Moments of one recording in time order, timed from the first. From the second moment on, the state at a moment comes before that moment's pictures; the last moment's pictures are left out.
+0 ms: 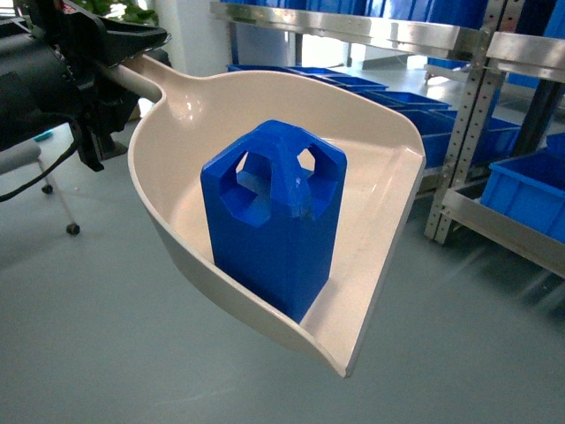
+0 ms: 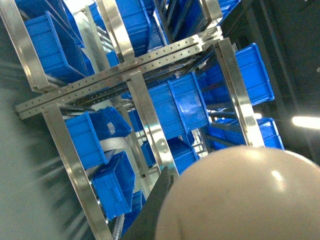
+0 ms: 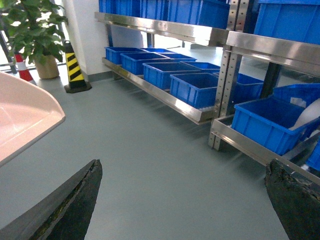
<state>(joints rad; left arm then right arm) -0.10 1.89 0.82 1.28 0.45 -1.30 0.00 0.67 0.09 0.56 0.00 -0.01</state>
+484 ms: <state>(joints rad) -0.10 1.89 0.82 1.28 0.45 -1.30 0.00 0.67 0.09 0.56 0.00 -0.01</state>
